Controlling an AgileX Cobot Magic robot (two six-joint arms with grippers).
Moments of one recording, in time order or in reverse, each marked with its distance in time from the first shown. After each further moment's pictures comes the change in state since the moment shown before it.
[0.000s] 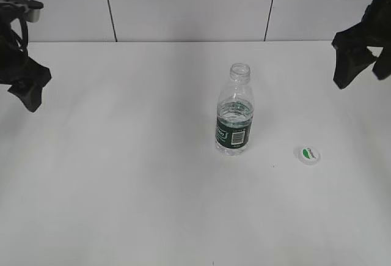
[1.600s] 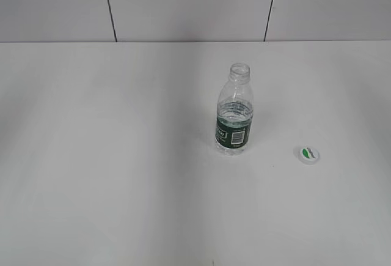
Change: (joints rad) left arm 0.210 -0.346 0.084 -0.184 0.132 0.067; right arm -0.164 -0.407 -0.057 0.008 0.025 0.063
